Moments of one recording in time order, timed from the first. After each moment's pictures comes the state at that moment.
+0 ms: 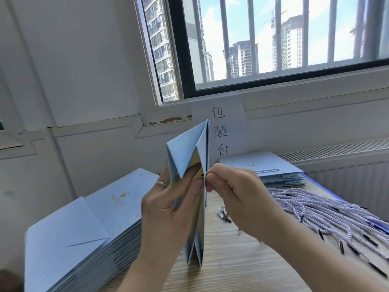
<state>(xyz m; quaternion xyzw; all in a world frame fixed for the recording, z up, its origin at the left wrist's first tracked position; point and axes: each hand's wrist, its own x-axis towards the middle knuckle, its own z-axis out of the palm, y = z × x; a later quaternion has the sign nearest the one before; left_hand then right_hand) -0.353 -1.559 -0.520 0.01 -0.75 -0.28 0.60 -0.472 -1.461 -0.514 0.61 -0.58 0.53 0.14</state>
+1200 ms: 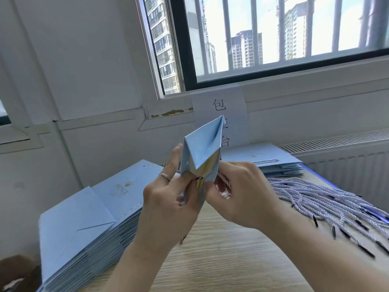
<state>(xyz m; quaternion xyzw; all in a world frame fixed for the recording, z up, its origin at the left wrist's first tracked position) -0.345 -1.564 -0.521 0.02 -0.82 -0.06 0.57 -0.468 -1.456 -0.520 0.59 -0.63 0.44 0.25</state>
